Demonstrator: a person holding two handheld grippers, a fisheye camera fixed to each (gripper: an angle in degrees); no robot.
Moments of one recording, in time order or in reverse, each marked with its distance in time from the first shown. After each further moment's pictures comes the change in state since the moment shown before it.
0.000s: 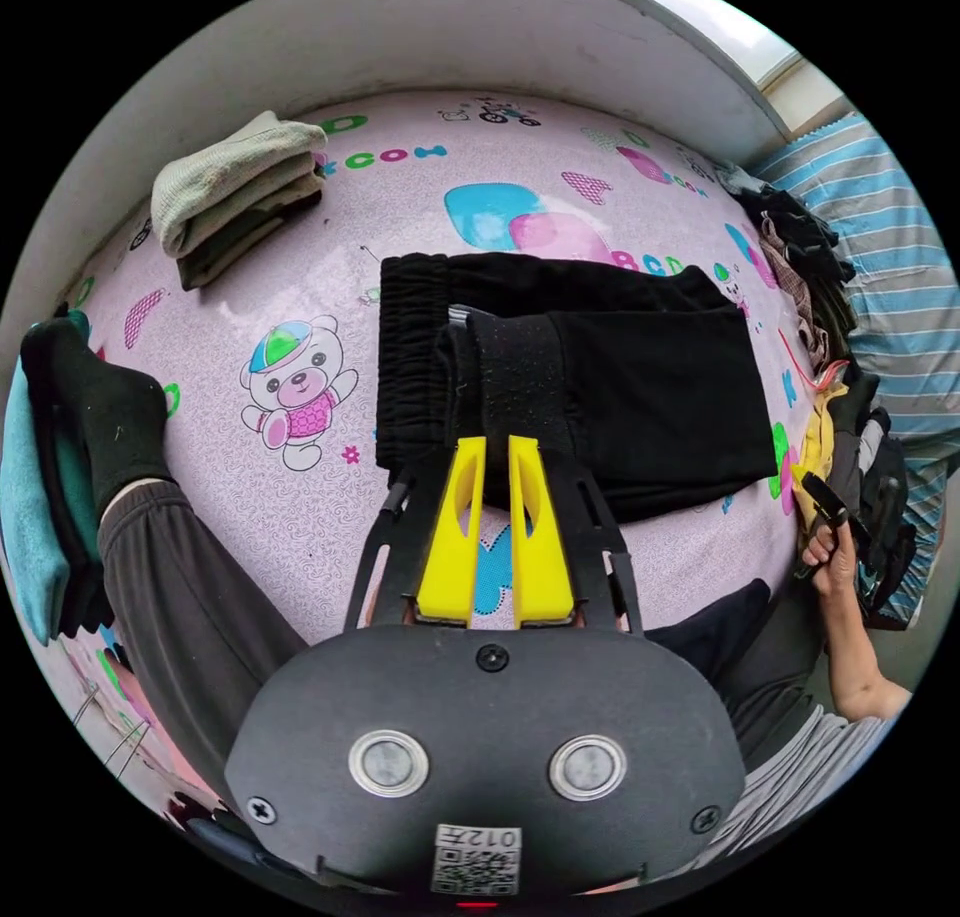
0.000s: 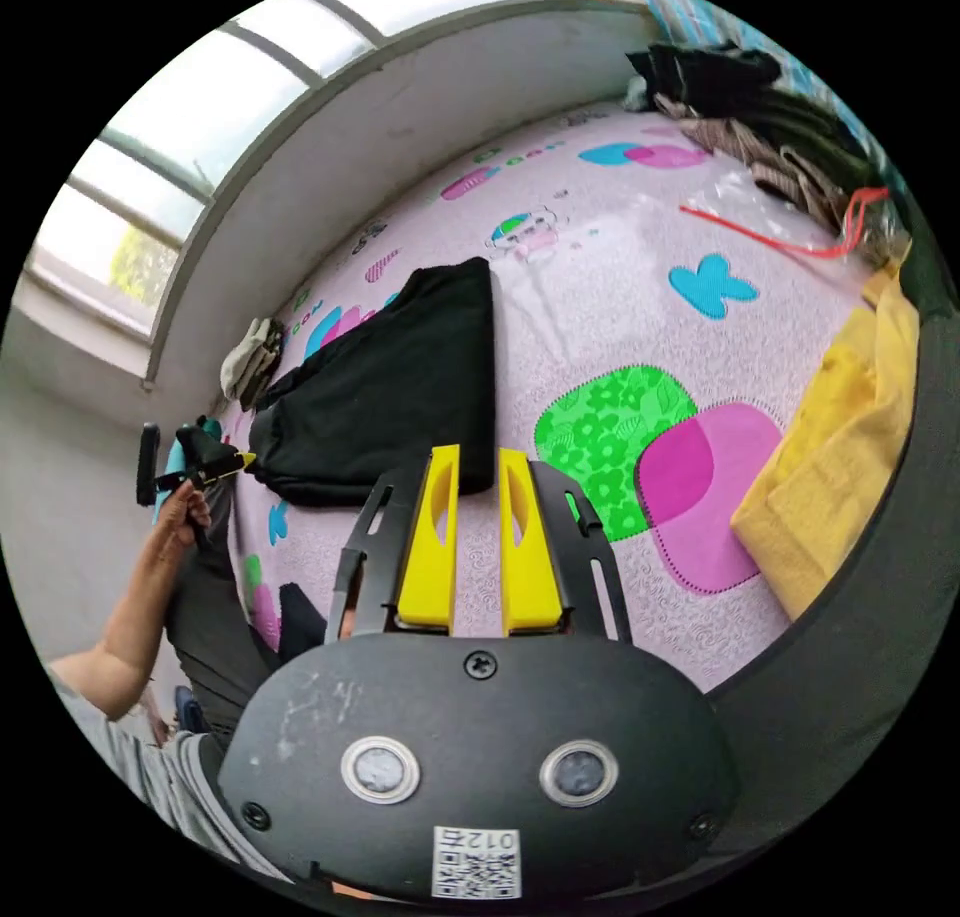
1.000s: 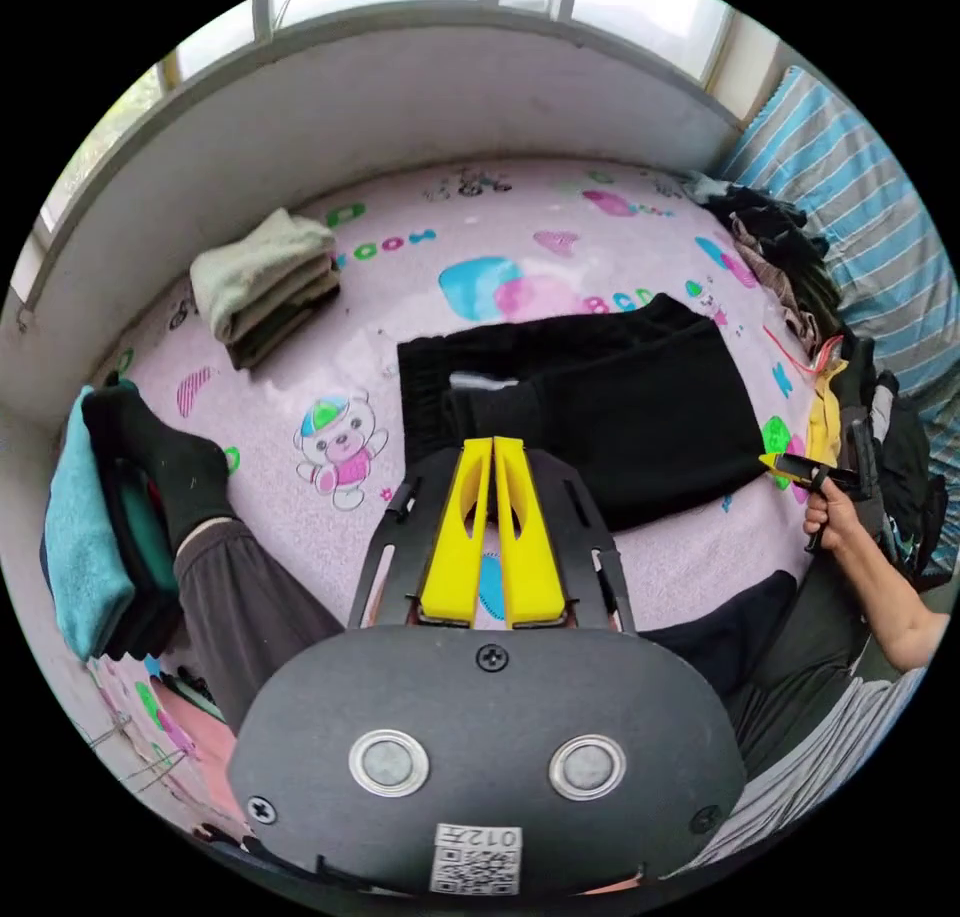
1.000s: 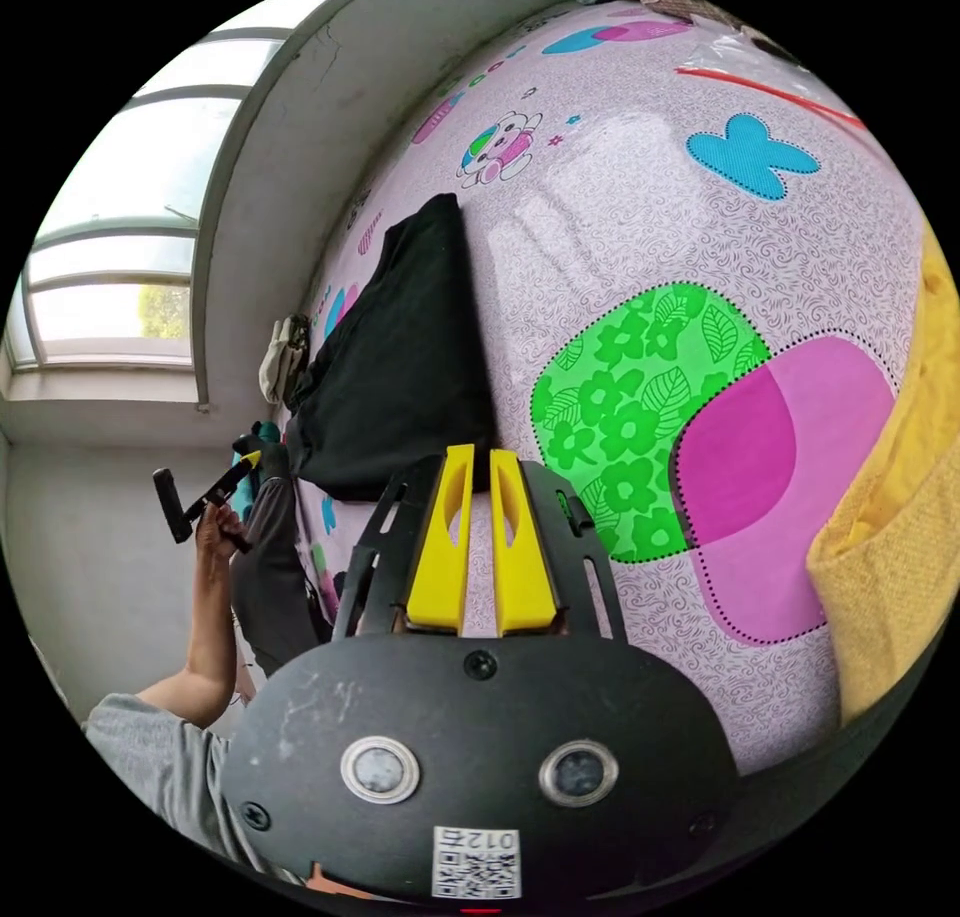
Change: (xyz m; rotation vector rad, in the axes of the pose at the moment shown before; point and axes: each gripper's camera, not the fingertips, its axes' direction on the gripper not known) left arm 0.061 0.040 -0.016 0.172 -0.108 0.123; right arm 0.141 -0.145 -0.067 -0.190 -0.239 0.132
